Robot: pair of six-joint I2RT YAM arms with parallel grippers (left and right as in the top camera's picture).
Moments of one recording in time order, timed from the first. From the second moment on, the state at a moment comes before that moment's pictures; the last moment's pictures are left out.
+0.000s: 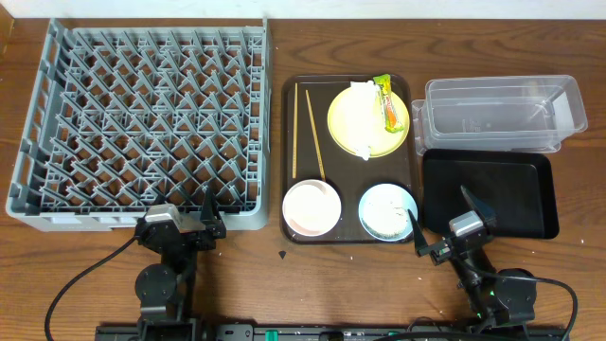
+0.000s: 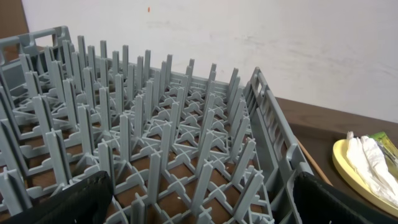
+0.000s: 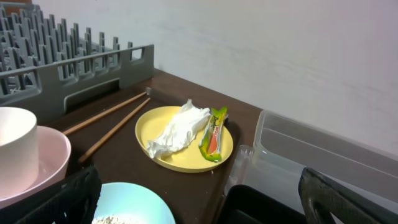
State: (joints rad) left arm 0.03 0.01 0.01 -0.10 -0.01 -0.21; right arm 0.12 0.01 0.01 -0.05 -0.28 -0.19
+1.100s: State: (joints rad) left arm 0.03 0.56 0.90 -0.62 0.35 -0.28; right arm 0.12 0.76 0.90 -0.33 -0.48 0.02
